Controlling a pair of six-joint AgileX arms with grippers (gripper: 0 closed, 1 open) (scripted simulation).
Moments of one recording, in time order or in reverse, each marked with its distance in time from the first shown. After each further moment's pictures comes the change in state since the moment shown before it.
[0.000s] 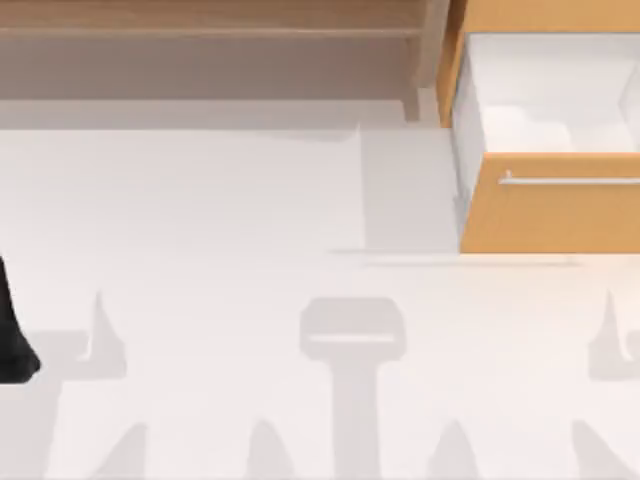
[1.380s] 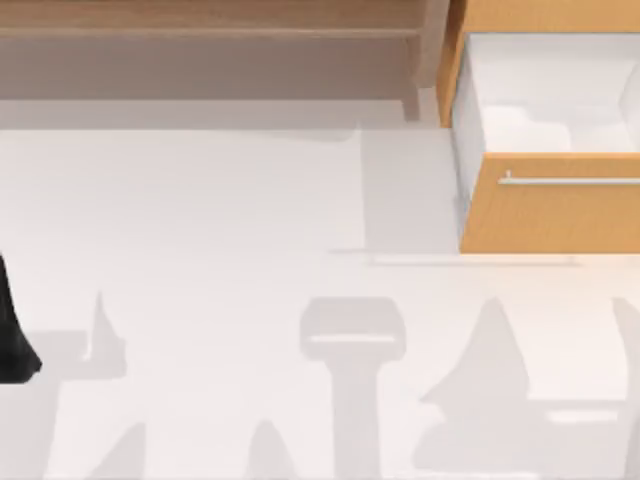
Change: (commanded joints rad) left arm 0.000 0.000 0.000 0.000 0.000 0.000; right arm -0.585 1.141 0.544 0.607 -0.575 0.017
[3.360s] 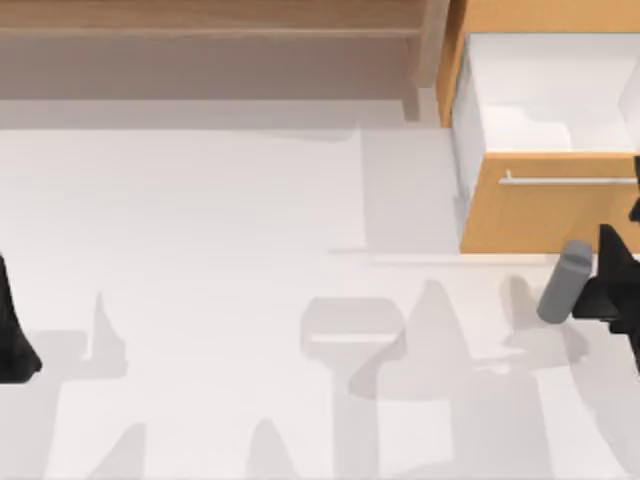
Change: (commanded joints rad) left arm 0.000 0.000 0.000 0.000 0.000 0.000; right arm 0.931 0.836 -0.329 1.150 0.954 -1.573
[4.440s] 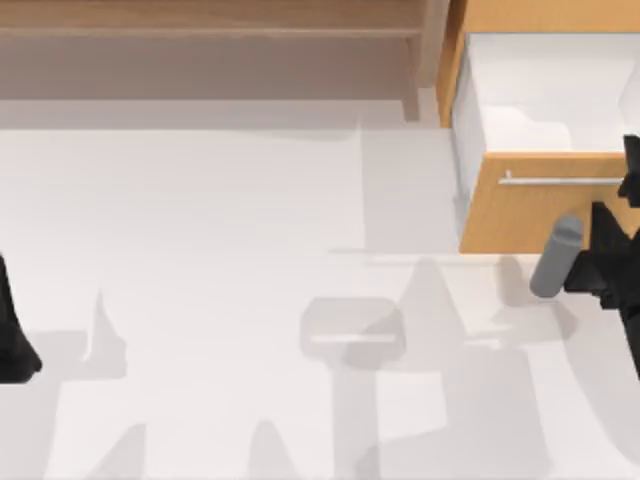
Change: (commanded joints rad) left arm 0.000 0.000 0.000 0.000 0.000 0.000; right arm -0.038 0.016 0.094 -0.077 -0.038 0.000
